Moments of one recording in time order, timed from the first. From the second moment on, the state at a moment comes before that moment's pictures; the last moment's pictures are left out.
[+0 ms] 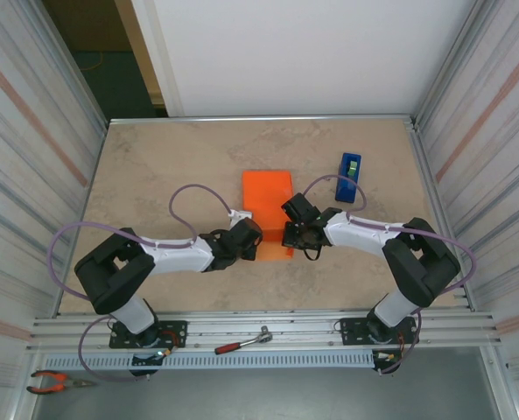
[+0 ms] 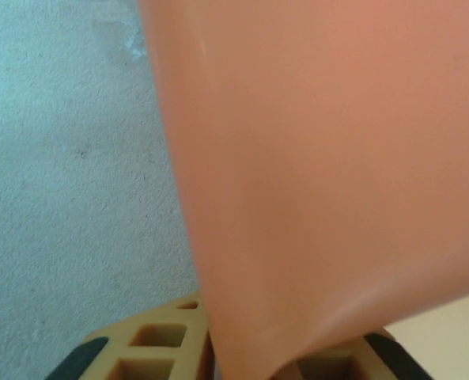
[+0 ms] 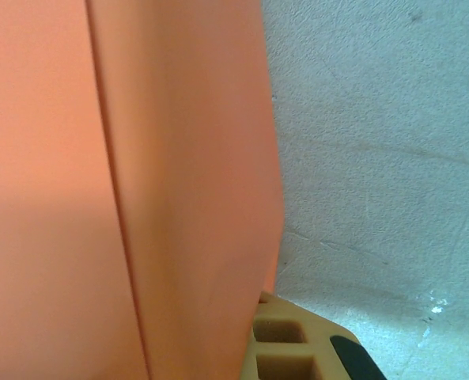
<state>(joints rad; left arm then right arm) -0.94 1.61 0.74 -0.10 -0.34 -0.65 0.72 1.59 0.85 -0.42 0.03 0.83</state>
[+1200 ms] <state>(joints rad) -0.99 1.65 0.82 -0.28 -0.42 -0.90 0.72 1.59 0.85 -0.40 0.03 0.83</state>
